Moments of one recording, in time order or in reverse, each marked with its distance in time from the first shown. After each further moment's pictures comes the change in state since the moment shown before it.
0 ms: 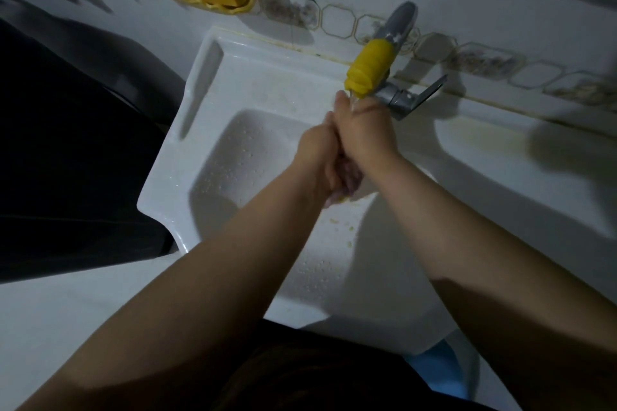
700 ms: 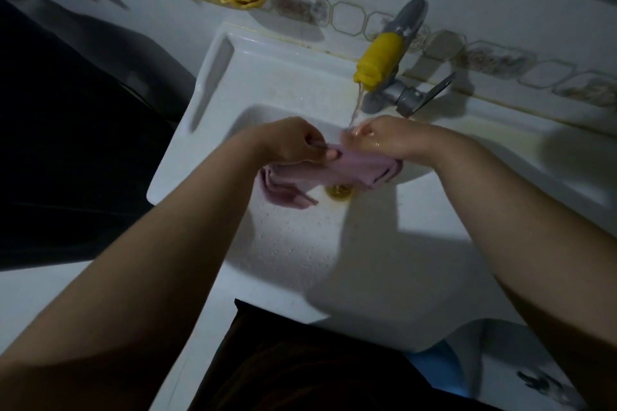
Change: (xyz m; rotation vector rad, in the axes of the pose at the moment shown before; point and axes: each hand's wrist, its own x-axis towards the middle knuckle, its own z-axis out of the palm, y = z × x) left_hand 0.010 0.051 -0.066 1.658 -0.374 0.396; right_hand 0.027 0.045 -0.034 -0.208 -0.767 -0.035
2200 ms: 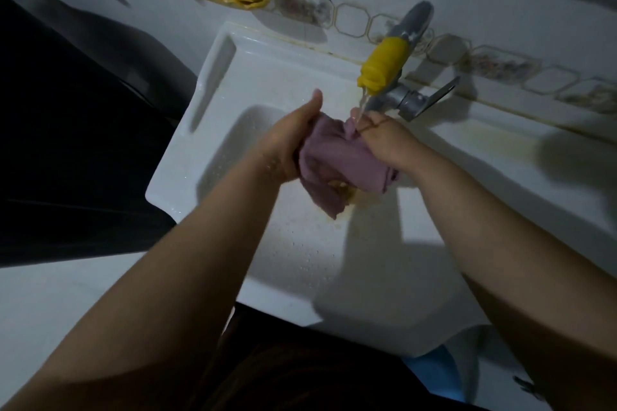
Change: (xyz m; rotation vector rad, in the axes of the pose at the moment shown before) left_hand 0.008 0.011 0.022 -1.461 -0.059 -0.012; right_hand 0.011 -0.006 0.018 0.146 0.304 0.056
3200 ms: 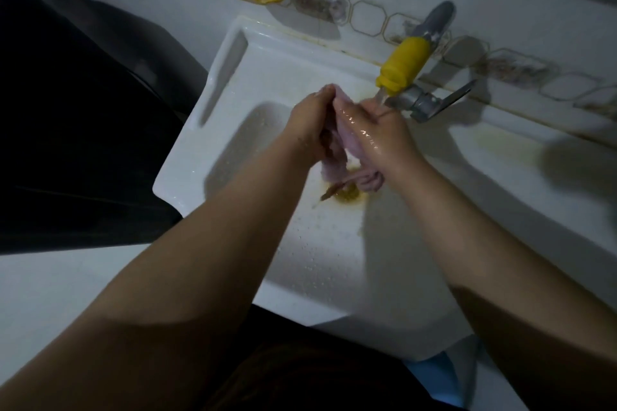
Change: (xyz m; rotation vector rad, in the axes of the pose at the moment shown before) left_hand 0.022 0.000 0.002 -0.040 0.483 0.144; right_hand -0.023 -0.033 0.021 0.478 0.170 -0.126
